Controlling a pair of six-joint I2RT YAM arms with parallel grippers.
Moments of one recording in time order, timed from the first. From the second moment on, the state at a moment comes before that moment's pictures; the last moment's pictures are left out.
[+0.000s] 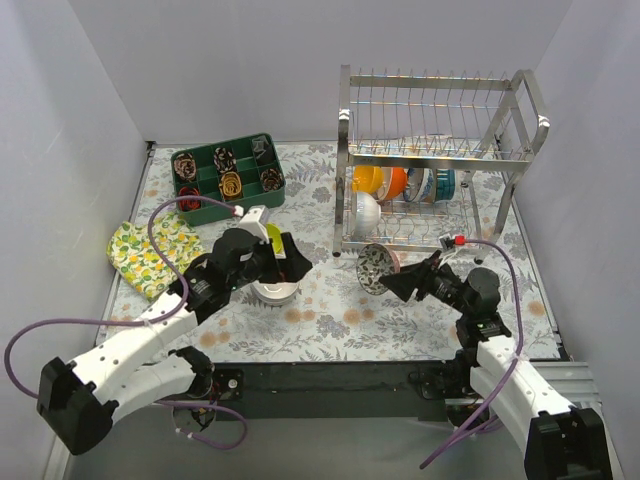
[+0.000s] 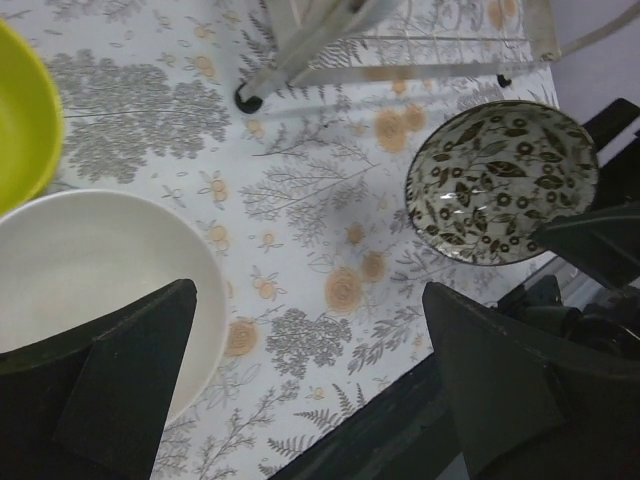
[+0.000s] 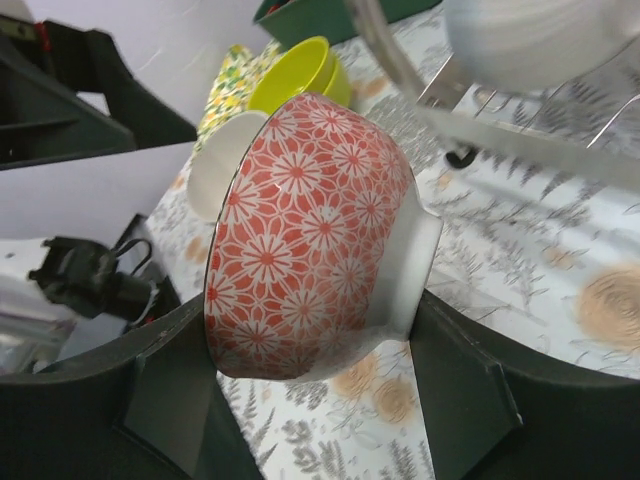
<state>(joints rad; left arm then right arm) -0.66 0.91 0.69 -0.28 0.04 -0.64 0.21 0.68 0.12 0.50 -0.72 0.63</state>
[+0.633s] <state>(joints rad) -1.00 1.30 0.80 -0.02 -0.11 -0.76 0.22 0.70 0.03 0.97 -0.91 1.01</state>
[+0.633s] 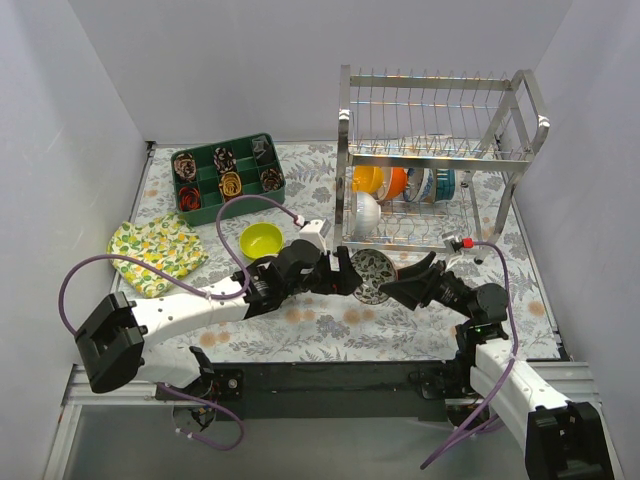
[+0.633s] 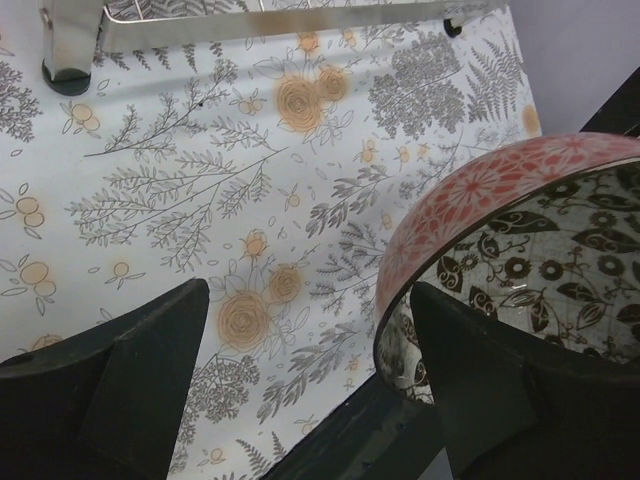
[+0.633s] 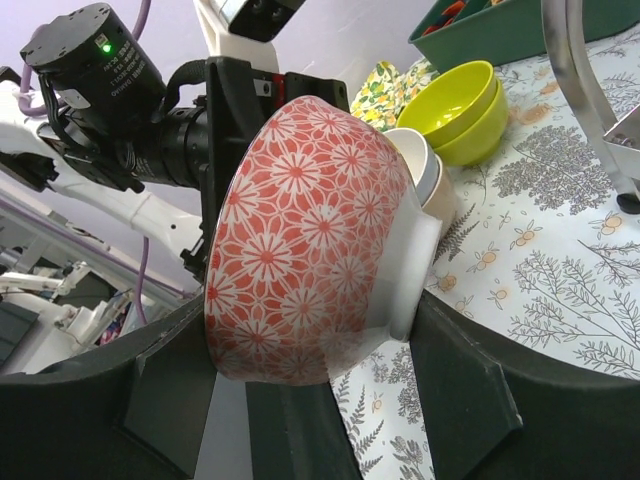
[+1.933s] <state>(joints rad) -1.01 1.27 0.87 -0.32 -0.29 -0.73 0.23 0.51 0.03 0.43 -0.72 0.66</state>
